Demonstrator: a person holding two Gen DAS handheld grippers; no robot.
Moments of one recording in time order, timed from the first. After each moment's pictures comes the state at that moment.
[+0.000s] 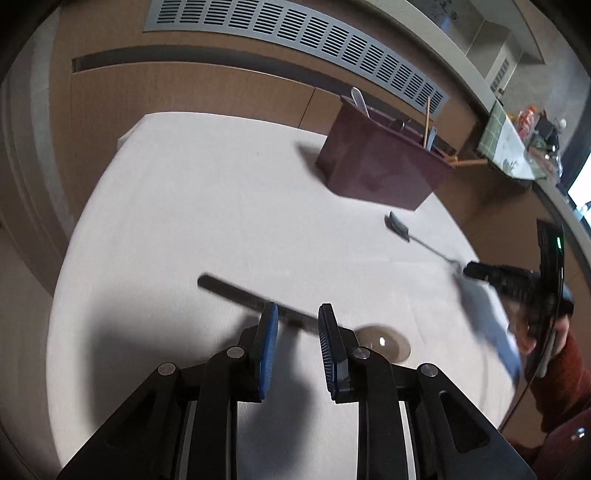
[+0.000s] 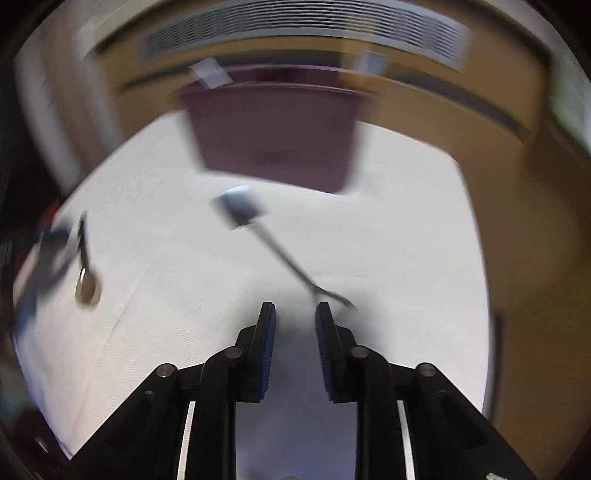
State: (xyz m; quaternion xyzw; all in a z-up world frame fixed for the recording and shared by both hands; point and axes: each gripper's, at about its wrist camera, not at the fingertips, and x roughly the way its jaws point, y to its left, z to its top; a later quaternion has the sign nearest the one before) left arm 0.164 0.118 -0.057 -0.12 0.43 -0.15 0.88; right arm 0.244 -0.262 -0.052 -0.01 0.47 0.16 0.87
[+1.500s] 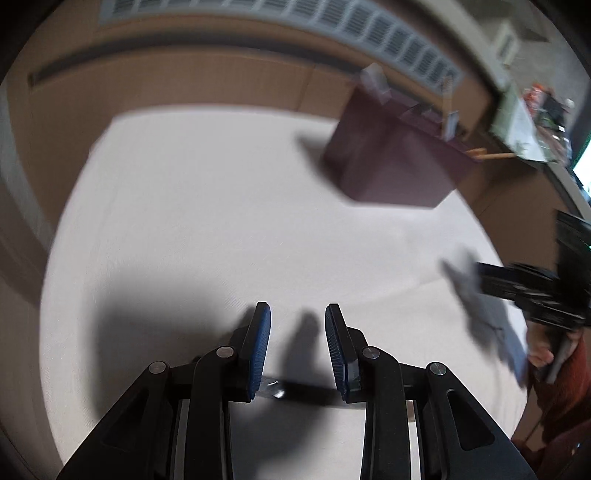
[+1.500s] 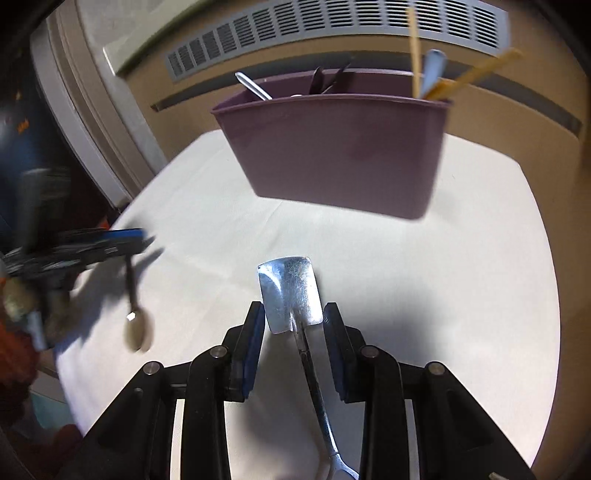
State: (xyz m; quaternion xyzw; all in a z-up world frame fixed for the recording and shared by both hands) left arm 0.235 0.112 -0.074 -0.10 0.48 -0.17 0.85; right arm 0.248 -0.224 -0.042 -0.01 0.46 0.27 0.85
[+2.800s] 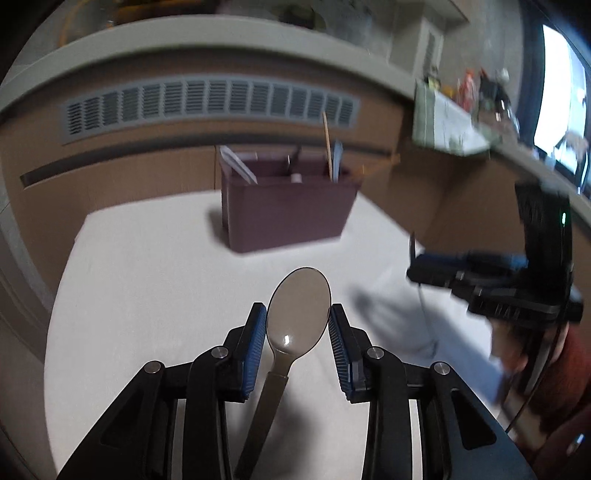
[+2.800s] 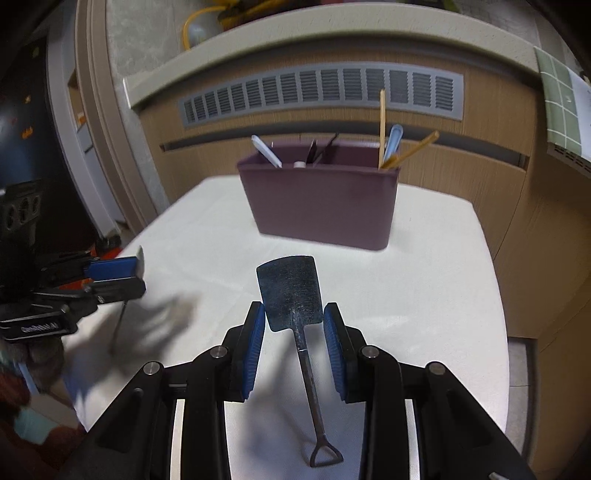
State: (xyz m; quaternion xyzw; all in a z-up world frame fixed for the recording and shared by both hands) left arm 0.152 0.024 0.011 -0.04 0.33 -0.20 0.92; right arm 0.189 -0.231 0.003 -0.01 0.34 0.23 0.91
